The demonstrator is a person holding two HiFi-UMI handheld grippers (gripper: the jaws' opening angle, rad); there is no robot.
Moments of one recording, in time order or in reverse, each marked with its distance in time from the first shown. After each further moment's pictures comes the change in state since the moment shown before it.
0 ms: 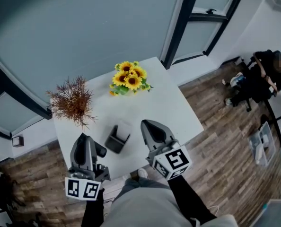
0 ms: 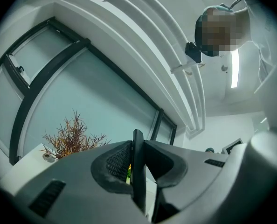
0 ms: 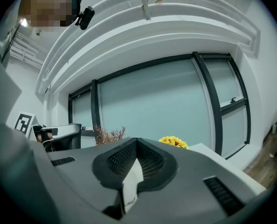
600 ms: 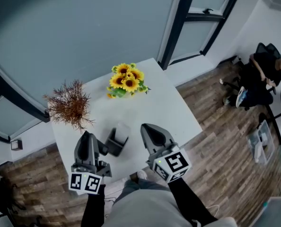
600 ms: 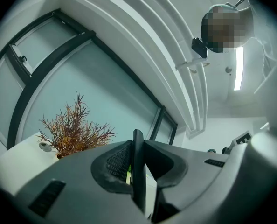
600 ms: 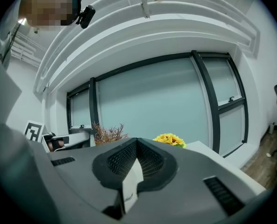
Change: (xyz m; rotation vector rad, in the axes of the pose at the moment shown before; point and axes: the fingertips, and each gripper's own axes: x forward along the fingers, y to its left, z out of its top) left arm 0.022 0.019 -0.038 -0.050 0.034 -0.005; right arm -0.004 -0.006 -0.009 0.003 0.025 -0.024
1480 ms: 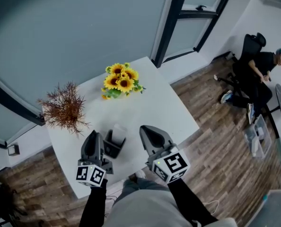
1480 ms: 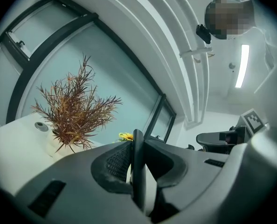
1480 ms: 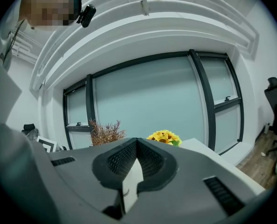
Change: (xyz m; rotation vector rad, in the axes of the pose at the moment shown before) left arm 0.025 0.023 -0.077 -0.035 0.143 -0.025; right arm -0.001 -0.008 -0.011 0.002 0.033 -0.041
